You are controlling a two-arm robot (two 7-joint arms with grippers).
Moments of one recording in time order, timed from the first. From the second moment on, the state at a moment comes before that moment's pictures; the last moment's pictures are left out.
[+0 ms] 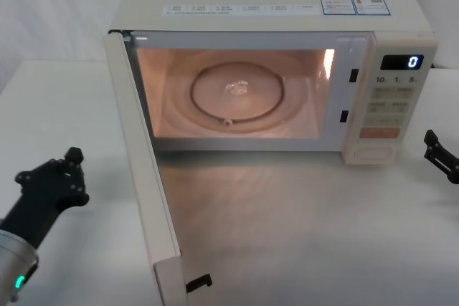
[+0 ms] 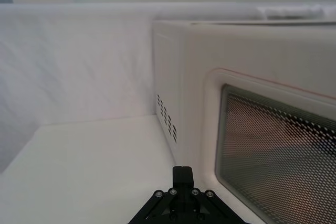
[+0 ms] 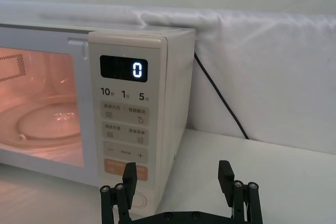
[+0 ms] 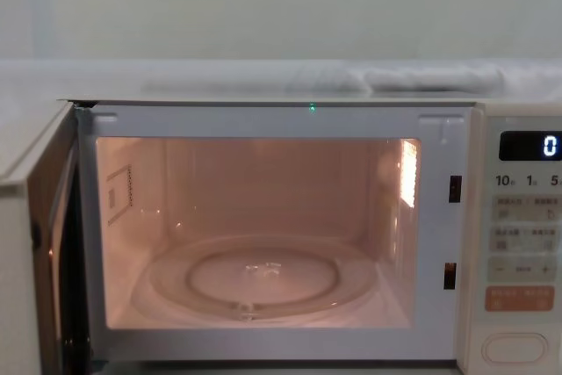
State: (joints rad) left arm 0.29 0.32 -0.09 -1.88 -0.33 0.00 -0.21; right arm -0.13 0.28 0.02 -1.78 0.23 -0.01 0.24
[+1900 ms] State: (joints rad) left arm 0.05 0.58 0.14 -1.90 -0.59 0.05 -0.54; right arm -0.13 0.28 0.02 -1.78 0.23 -0.01 0.24
